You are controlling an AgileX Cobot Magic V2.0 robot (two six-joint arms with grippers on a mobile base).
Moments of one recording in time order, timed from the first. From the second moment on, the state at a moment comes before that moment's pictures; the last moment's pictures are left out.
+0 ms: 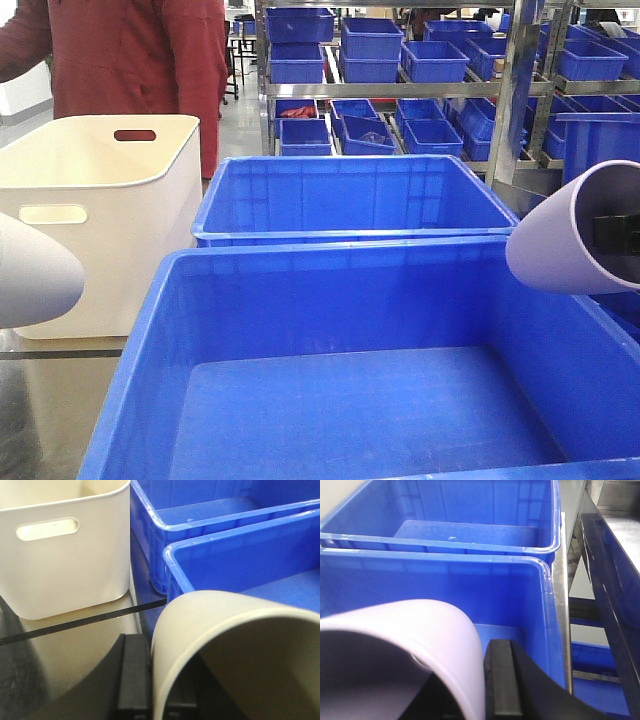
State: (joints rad) left arm -0.01 1.02 -1.29 -0.30 0.85 0.22; right arm 0.14 1.10 -1.36 0.14 0.81 -0.05
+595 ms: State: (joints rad) left arm -0.01 1.02 -1.29 -0.30 0.85 0.22; right arm 0.14 1.10 -1.36 0.16 0.81 -0.05
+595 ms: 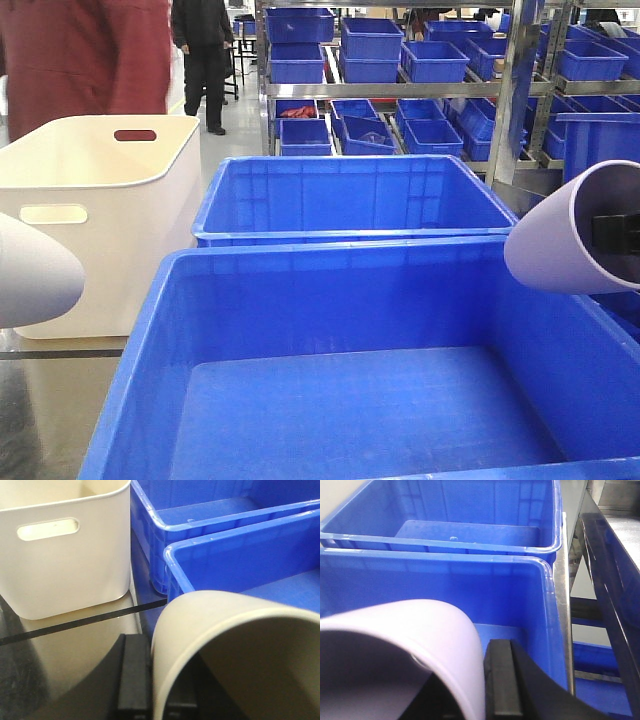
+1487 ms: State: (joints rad) left arm -0.26 1.36 -1.29 -0.97 0.78 0.76; right arm 0.27 1.31 -1.36 0.39 0.85 -0.22
